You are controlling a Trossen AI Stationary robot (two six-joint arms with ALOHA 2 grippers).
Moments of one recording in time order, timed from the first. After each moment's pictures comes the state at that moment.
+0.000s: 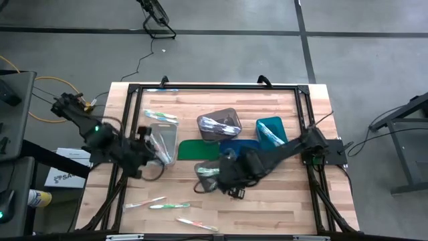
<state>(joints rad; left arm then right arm) -0.65 1.06 1.23 -1.28 -0.42 -0.36 0.43 2.06 2.15 -1.57 0.21 0.75</state>
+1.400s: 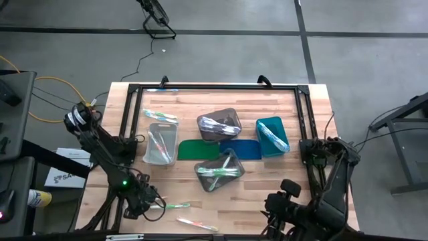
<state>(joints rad) -0.97 1.45 0.77 -0.62 0.12 -0.89 0.95 1.94 2.15 -1.57 0.57 1.36</state>
